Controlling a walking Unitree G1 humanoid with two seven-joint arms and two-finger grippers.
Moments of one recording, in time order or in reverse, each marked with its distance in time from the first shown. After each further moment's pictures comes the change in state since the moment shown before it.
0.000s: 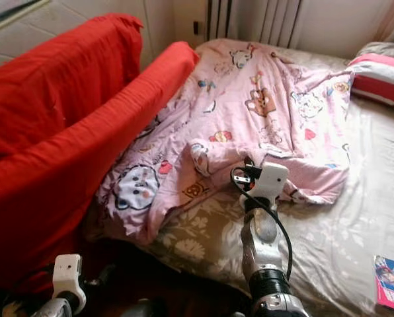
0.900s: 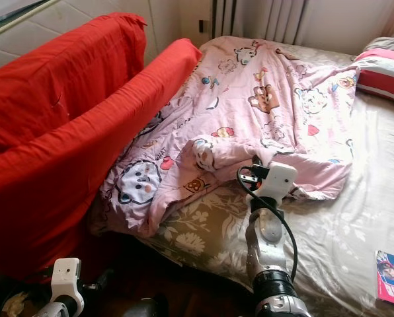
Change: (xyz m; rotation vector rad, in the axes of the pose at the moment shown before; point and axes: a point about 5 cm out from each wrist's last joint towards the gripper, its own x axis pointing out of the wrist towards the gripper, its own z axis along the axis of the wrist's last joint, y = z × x) left arm -0.001 0.000 0.000 0.014 0.003 -0.025; right arm -0.002 -0.009 0.002 -0.010 -0.016 -0.040
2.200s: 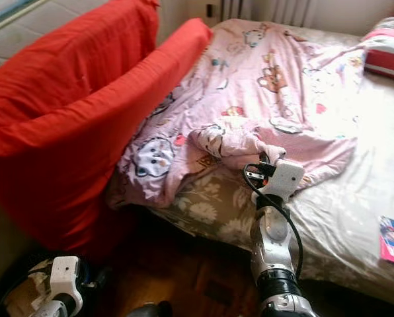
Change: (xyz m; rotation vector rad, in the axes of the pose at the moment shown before) left arm 0.001 0.001 0.004 0.026 -0.012 -0.008; right arm 0.003 -0.008 0.008 -0.014 -0.040 -0.028
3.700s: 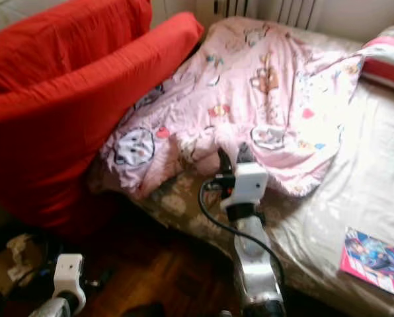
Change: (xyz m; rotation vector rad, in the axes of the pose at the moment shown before) left arm 0.001 -0.003 0.001 0.008 -0.003 -0.019; right arm -0.043 0.055 0.018 -0.100 -0.092 0.274
